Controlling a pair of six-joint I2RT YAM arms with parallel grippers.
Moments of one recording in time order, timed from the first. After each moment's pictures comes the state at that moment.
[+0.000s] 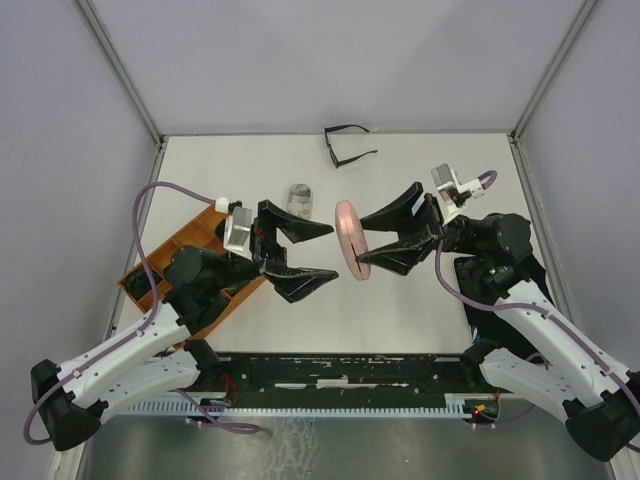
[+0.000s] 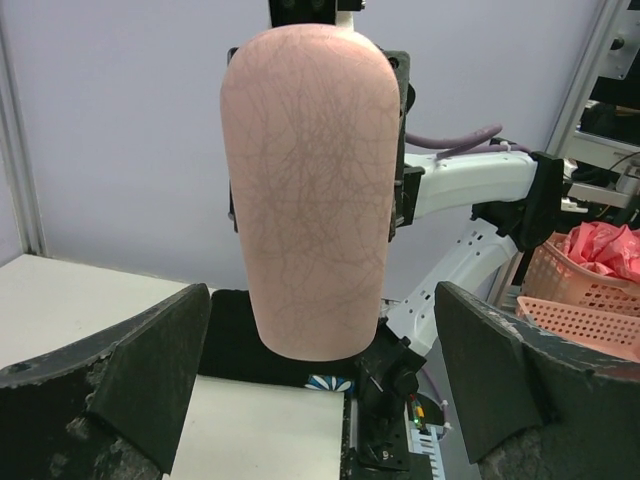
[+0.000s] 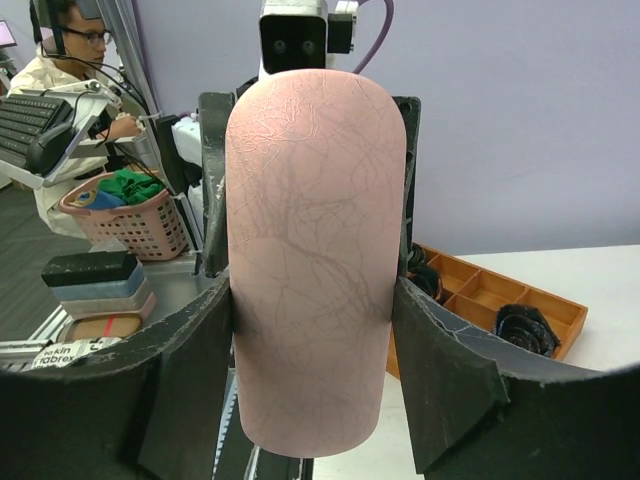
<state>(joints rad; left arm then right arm) -0.84 0.79 0.69 0.61 0.51 -0.41 0.57 0.92 0.84 0.66 -0.94 0.60</state>
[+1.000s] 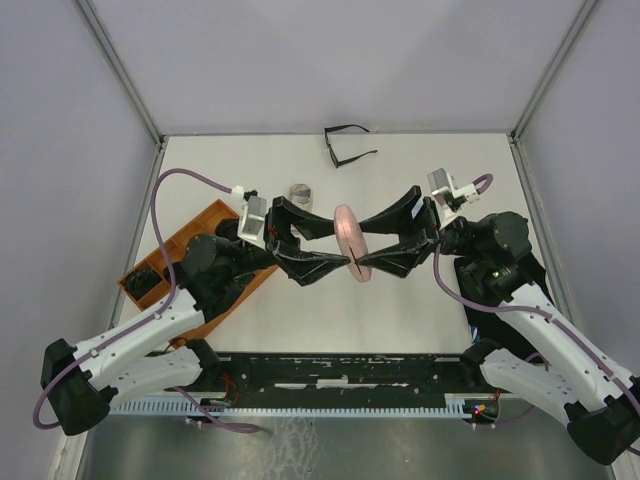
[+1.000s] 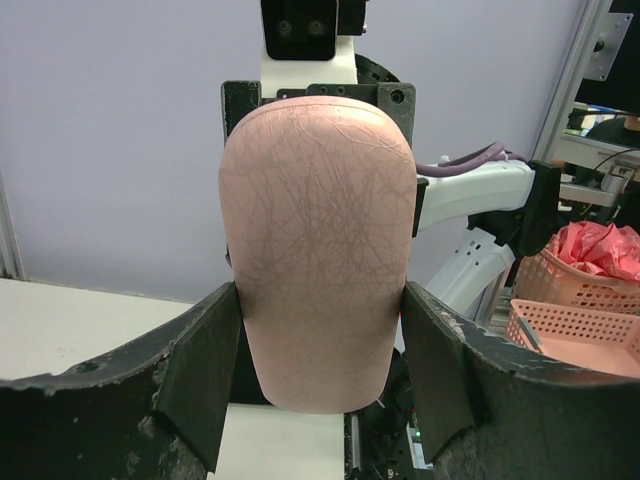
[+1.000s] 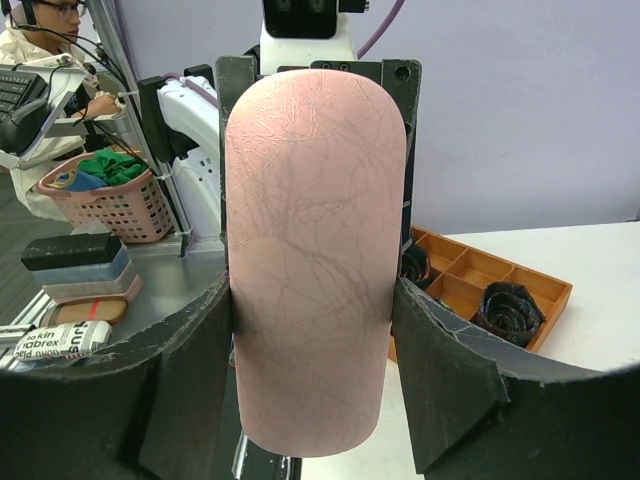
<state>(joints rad) -0.84 0.95 0.74 0.74 0.58 -0.44 0.57 0.90 0.84 0.54 -0.94 0.50</state>
